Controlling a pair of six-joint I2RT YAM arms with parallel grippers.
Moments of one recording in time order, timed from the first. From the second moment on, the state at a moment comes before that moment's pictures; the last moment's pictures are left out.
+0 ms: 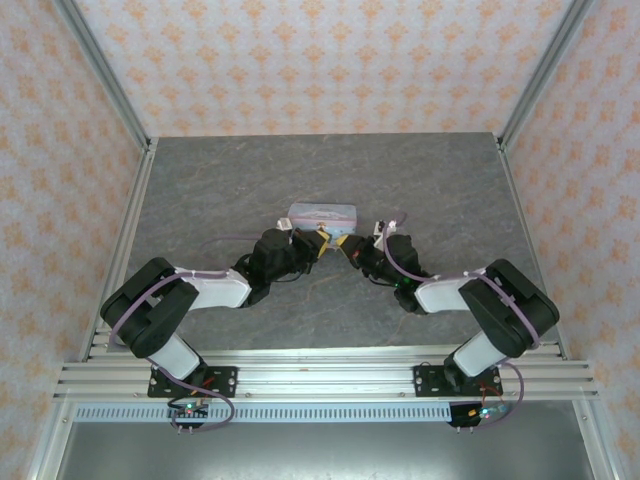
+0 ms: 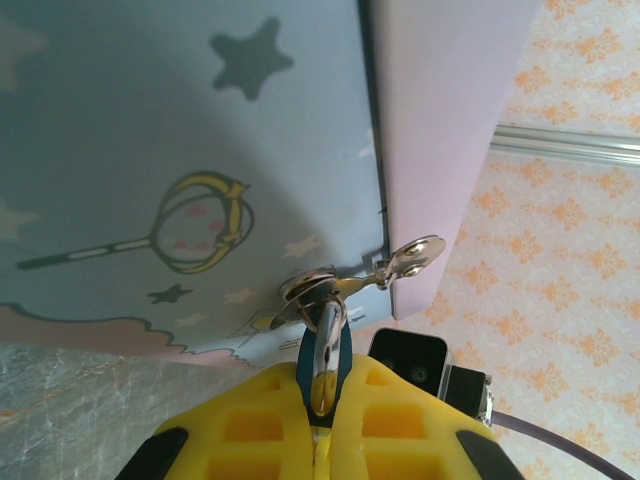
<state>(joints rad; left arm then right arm) -0.65 1.58 0.58 0.68 0.11 -1.59 0.61 1.55 0.43 0.87 -0.26 1.32</state>
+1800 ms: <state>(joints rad) -0.65 1.55 0.55 0.64 0.08 -1.29 0.53 1.77 0.51 1.06 -0.51 1.57</state>
